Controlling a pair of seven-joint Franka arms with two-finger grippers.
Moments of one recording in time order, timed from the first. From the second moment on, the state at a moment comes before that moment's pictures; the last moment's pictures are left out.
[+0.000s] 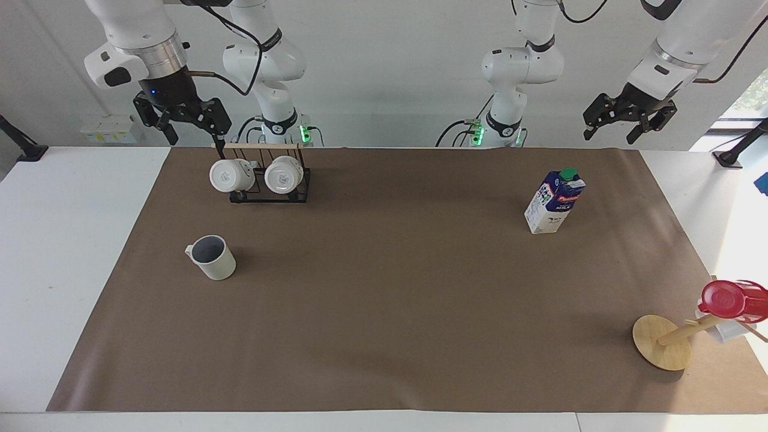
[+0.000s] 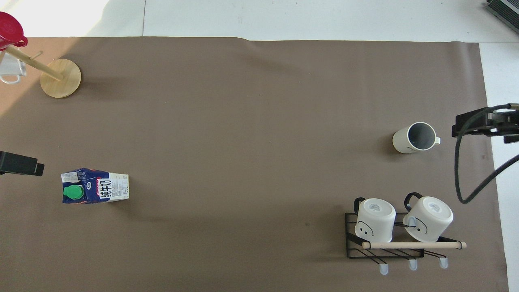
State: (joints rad) left arm -0.05 -0.14 0.04 -1.67 -0.04 1.46 0.16; right arm -0.05 -0.01 0.07 -1.47 -0.02 1.47 0.16
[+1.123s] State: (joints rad) left arm -0.05 -0.16 0.04 -1.69 -0.03 1.45 0.20; right arm -0.05 -0.01 0.07 -1.47 -0.02 1.47 0.16
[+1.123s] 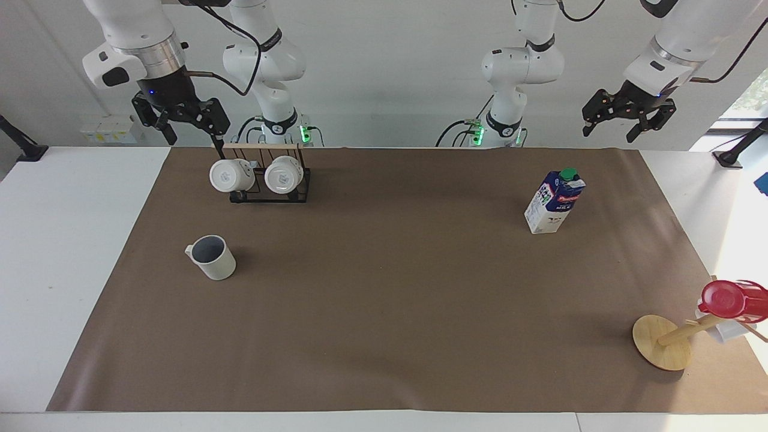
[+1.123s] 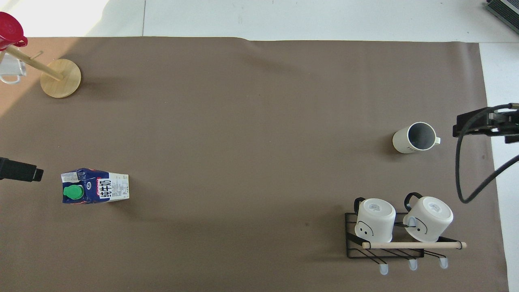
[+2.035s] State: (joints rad) left arm -0.05 -0.31 0.04 -1.91 -0.03 1.55 0.20; right arm -0.05 -0.01 0.06 -1.47 -0.02 1.47 0.16
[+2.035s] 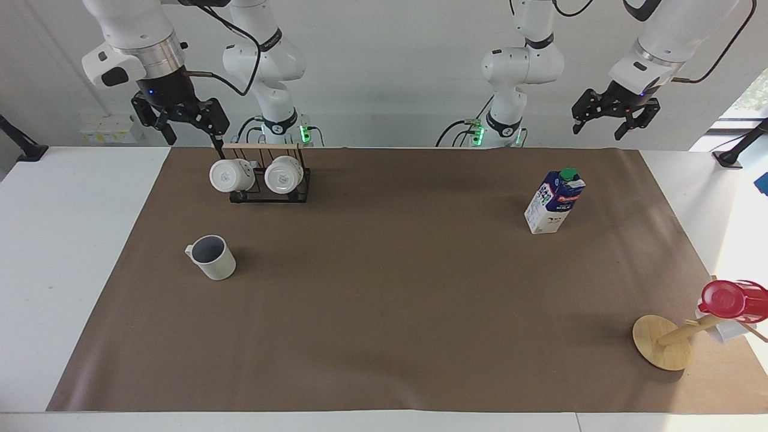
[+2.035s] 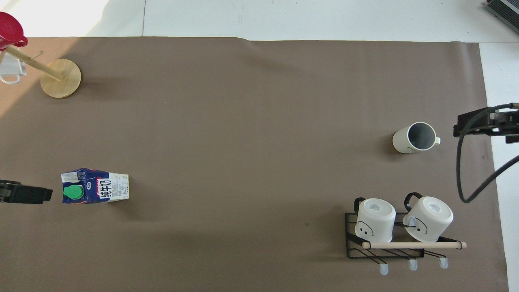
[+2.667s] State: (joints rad) left arm -0.05 -0.33 0.04 -1.99 -0.03 1.61 0.20; right arm -0.05 -0.01 0.06 -1.47 -0.02 1.47 0.16
